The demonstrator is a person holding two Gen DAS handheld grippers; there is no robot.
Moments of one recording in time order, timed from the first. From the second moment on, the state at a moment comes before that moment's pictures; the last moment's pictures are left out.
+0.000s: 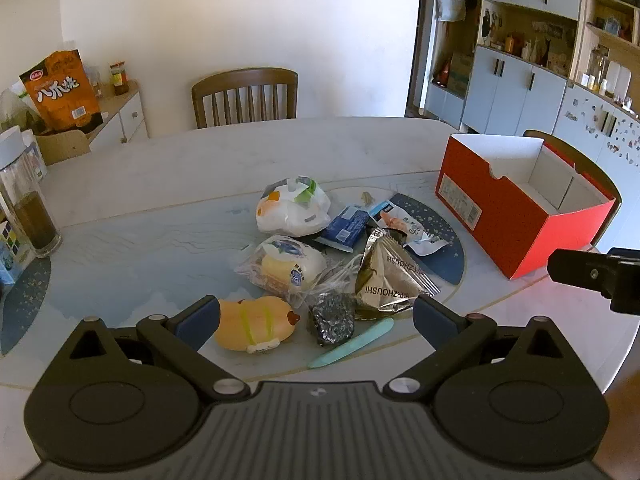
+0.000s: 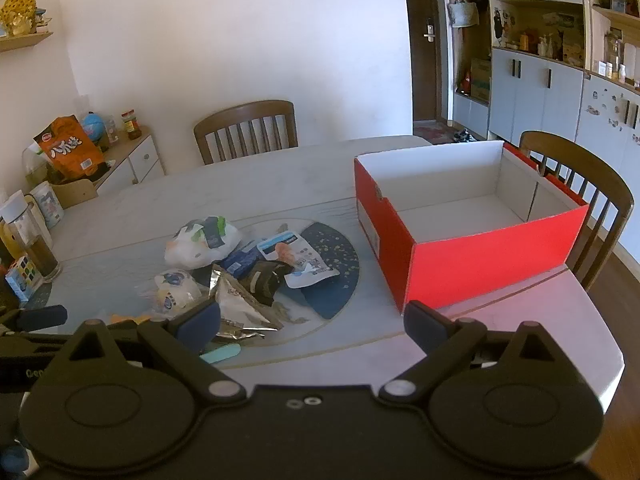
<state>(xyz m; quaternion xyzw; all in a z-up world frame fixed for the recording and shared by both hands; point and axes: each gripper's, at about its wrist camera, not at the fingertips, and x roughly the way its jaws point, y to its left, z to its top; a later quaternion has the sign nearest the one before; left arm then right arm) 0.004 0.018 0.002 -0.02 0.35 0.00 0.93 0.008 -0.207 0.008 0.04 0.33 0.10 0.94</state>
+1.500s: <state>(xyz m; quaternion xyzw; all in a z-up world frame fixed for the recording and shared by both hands) 0.050 0.075 -0.074 0.00 0.38 -0.03 0.92 0.073 -0.111 -0.058 -0.02 0.37 0.13 0.92</state>
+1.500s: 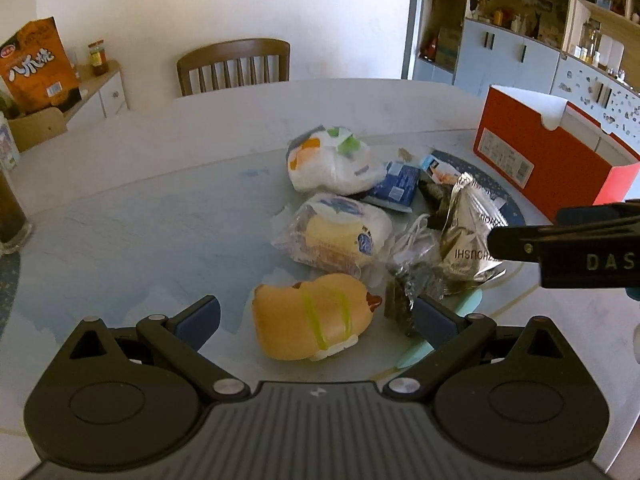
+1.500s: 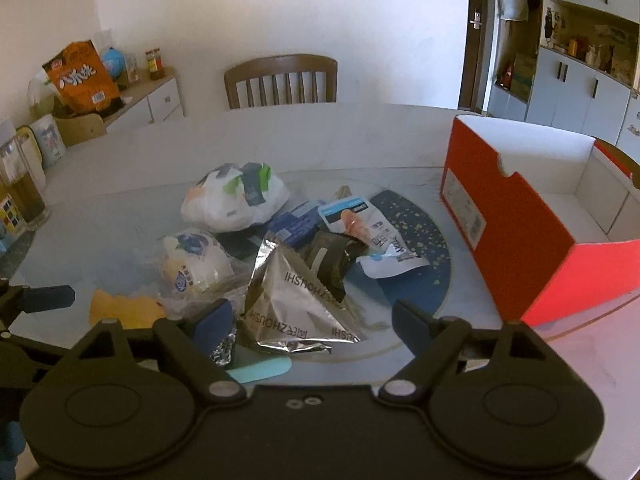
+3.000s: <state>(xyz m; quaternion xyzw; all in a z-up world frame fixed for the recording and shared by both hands) 0.066 0.092 -0.088 -0.03 0.40 -0.06 0.92 0.096 -0.088 -0.070 -0.02 0.40 0.12 0.91</state>
